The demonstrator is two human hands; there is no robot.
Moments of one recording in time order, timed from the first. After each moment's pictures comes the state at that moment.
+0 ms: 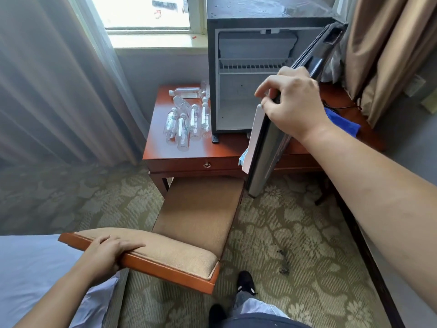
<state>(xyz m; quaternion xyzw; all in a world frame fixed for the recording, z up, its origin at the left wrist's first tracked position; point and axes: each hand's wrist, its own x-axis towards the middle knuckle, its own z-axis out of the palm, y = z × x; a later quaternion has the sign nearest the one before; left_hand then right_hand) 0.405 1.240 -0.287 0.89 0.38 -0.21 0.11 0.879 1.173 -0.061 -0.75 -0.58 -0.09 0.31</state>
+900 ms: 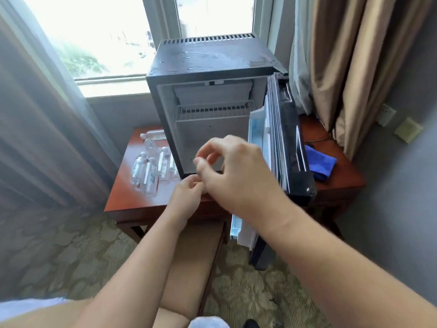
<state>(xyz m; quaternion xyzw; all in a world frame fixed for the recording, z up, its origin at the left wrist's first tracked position) 0.839 1.260 -0.172 0.68 0.46 0.23 0.52 0.934 1.141 -0.043 -0.72 -0.56 0.04 0.41</state>
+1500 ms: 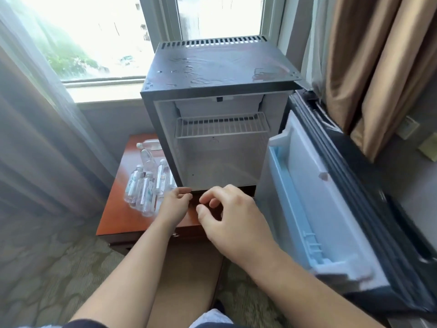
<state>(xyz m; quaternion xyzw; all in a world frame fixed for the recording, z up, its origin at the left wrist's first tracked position) 0.860 1.394 -0.228 0.62 0.57 0.19 0.51 0.950 1.216 -0.111 -0.77 -0.50 0.16 0.36</state>
